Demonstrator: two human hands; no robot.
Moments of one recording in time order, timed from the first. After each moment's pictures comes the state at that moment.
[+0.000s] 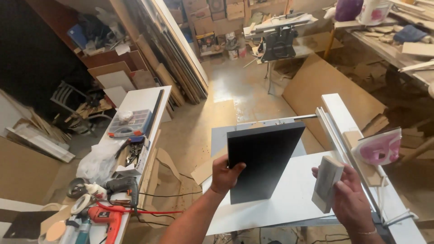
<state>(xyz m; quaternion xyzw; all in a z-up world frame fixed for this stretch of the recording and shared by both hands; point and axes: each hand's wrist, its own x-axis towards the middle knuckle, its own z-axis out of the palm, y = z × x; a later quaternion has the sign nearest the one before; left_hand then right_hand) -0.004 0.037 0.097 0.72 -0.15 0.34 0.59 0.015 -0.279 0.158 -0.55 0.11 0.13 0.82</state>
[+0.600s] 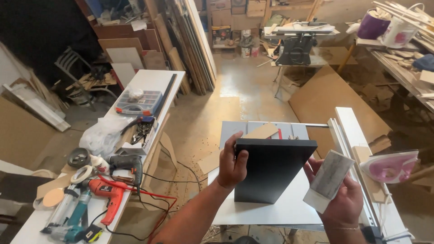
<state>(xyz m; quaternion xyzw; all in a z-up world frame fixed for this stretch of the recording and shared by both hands) -0.036 0.055 0.131 0.71 -0.12 0.45 0.53 -0.007 -0.201 0.168 -0.33 0.00 0.08 0.94</state>
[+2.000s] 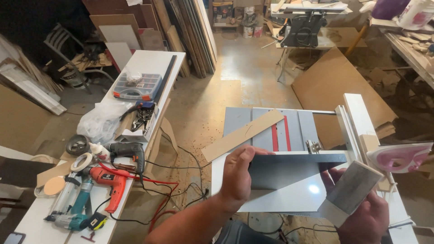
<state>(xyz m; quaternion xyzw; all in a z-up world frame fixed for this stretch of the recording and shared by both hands) -0.093 0.027 0.200 0.55 0.05 0.24 0.80 -0.049 -0.205 0.205 -0.52 0.13 0.09 0.84</state>
